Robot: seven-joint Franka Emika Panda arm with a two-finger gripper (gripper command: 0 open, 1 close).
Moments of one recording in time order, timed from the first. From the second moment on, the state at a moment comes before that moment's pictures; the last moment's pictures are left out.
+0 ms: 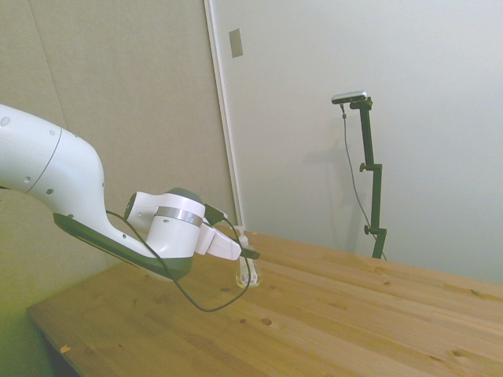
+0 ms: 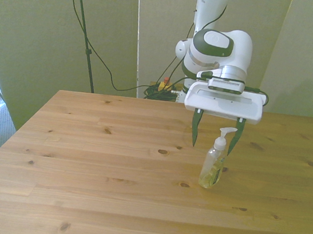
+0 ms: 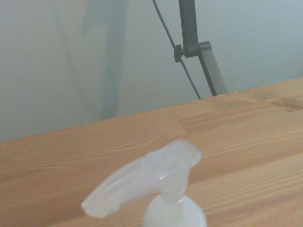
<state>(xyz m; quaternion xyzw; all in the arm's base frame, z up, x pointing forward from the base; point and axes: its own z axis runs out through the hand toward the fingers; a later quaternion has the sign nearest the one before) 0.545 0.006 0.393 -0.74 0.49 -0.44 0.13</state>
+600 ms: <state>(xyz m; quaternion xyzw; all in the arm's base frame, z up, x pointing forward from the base) 0.510 0.015 0.372 -0.79 0.48 -0.36 0.13</state>
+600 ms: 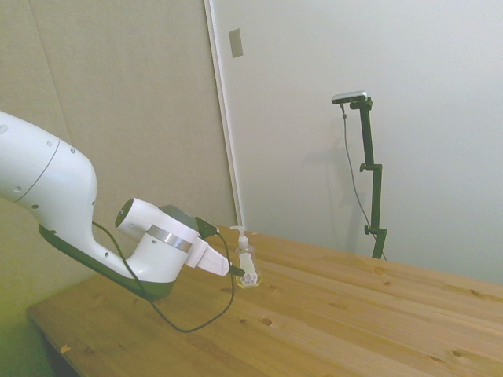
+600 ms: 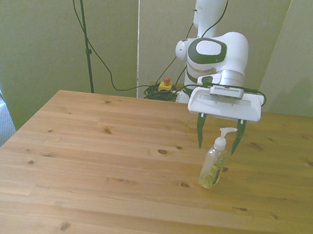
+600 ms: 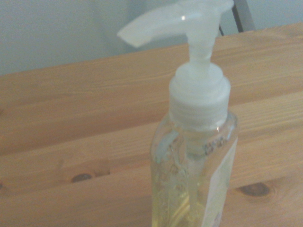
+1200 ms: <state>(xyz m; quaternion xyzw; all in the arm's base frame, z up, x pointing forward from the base) 0.479 0.049 0.381 -0.85 0.45 -0.25 0.08</state>
